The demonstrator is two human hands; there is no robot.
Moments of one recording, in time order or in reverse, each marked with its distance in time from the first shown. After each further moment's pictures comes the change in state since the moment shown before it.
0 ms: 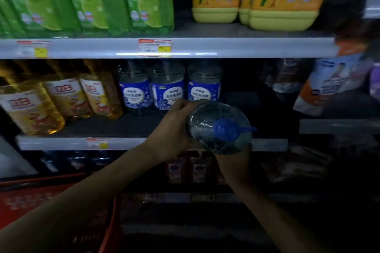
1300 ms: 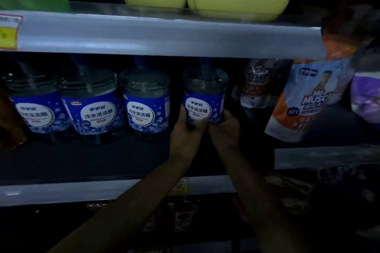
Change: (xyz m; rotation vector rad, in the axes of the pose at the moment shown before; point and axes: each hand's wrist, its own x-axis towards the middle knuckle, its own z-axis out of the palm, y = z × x) left_hand 0.169 -0.058 0.213 -0.700 0.334 -0.476; right_hand 0.218 0.071 -0.065 -0.190 0.189 0.081
